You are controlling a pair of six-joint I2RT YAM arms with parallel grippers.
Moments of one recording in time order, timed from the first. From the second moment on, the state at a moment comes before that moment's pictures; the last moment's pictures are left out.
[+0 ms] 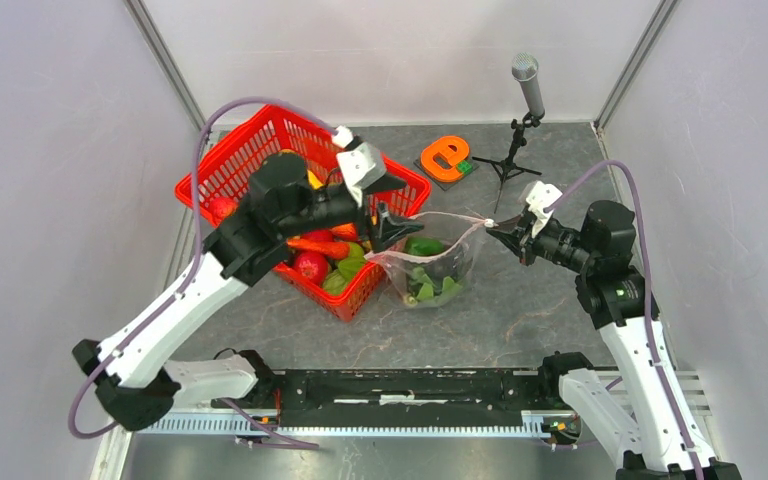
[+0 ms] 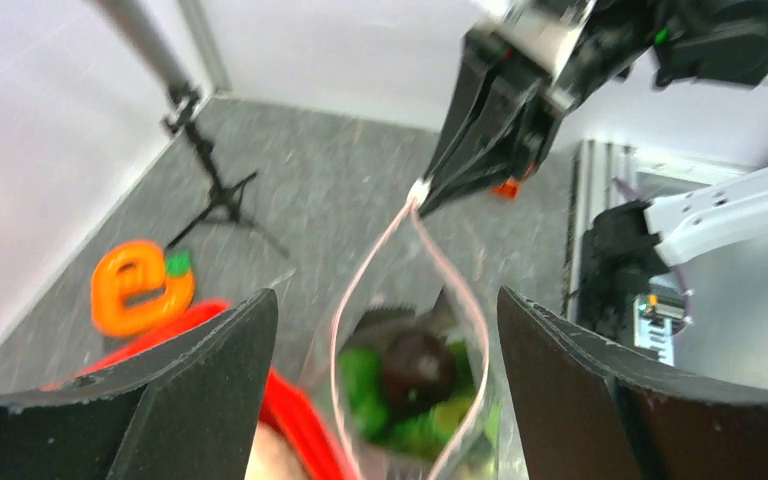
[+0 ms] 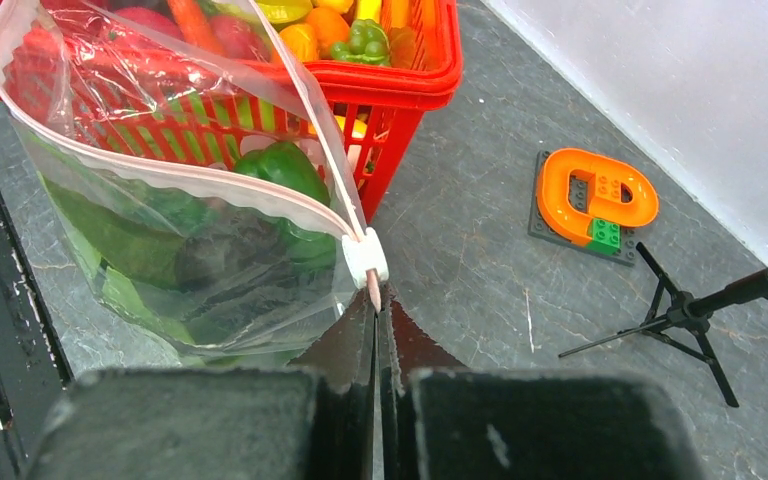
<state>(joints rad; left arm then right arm) -0.80 1.11 1.32 -0.30 0.41 0.08 0.15 0.74 0.85 -0.38 -0.77 -0.34</state>
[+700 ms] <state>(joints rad) -1.03 1.63 1.72 -0.50 0.43 0.25 0.15 0.71 0.85 -0.36 -0.82 -0.34</state>
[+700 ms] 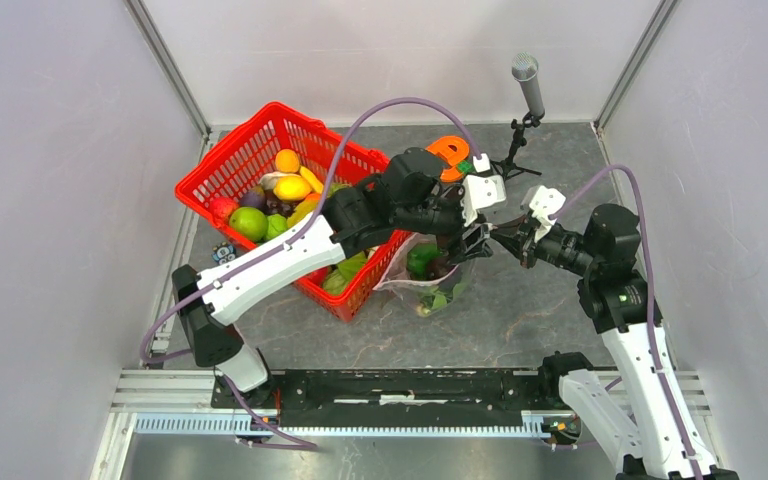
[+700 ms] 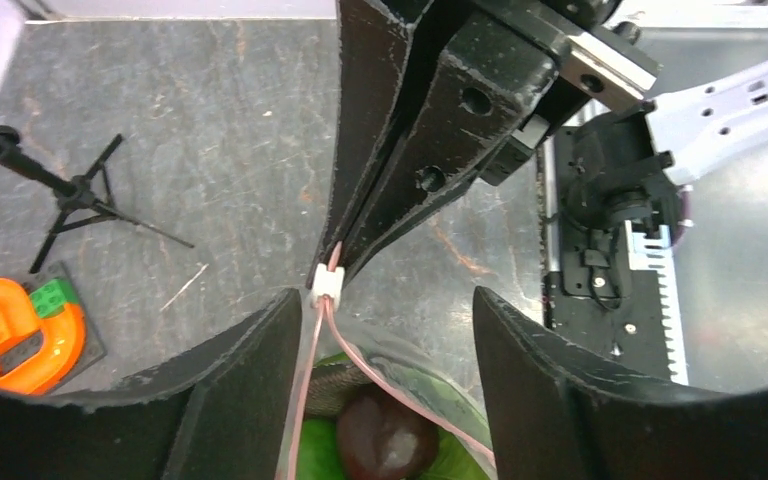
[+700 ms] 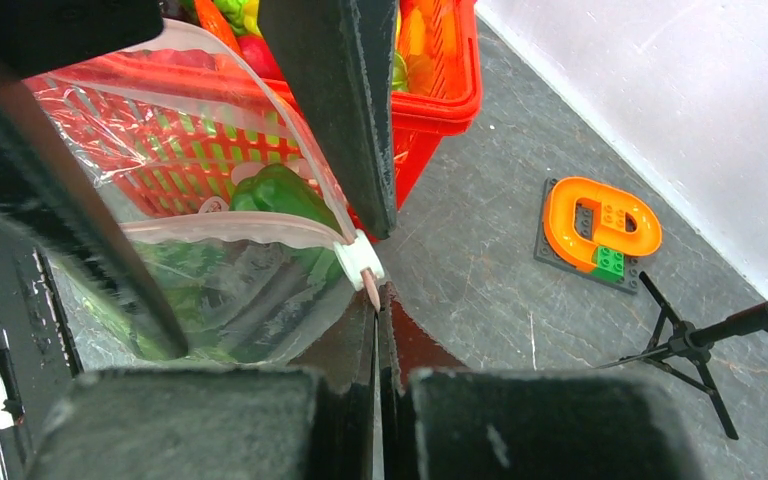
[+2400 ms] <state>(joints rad) -1.04 1.51 1.54 -0.43 0.24 0.33 0.15 0.71 0.84 -0.37 -0.84 -0.35</state>
